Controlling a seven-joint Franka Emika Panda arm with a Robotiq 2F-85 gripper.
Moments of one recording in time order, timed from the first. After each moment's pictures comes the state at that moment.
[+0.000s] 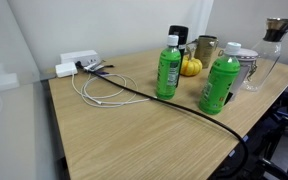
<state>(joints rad) -0.19 -0.41 0.08 -2.06 -0.27 1.79 0.89</state>
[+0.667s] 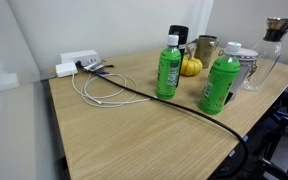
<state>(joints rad) -0.18 -0.41 0.07 -2.06 -0.27 1.79 0.90</state>
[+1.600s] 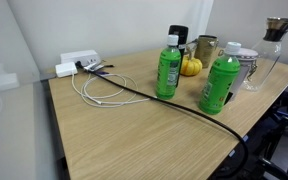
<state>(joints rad) -0.23 -0.37 -0.10 -2.30 -0.23 2.13 0.90</state>
